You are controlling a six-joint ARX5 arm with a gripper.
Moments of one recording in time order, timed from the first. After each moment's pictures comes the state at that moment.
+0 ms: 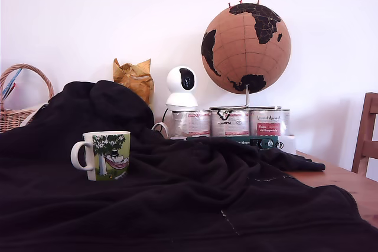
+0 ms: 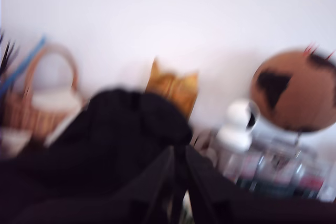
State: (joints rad) arm 0.00 0.19 0.09 0.24 0.14 -0.35
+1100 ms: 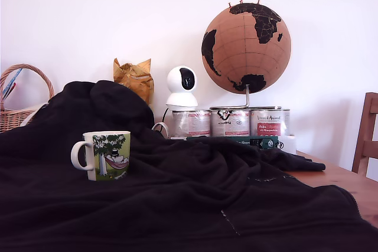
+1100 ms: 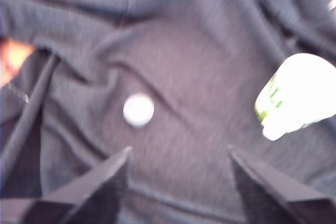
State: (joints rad) arm 0.05 1.14 0.82 -0.54 0.01 -0.23
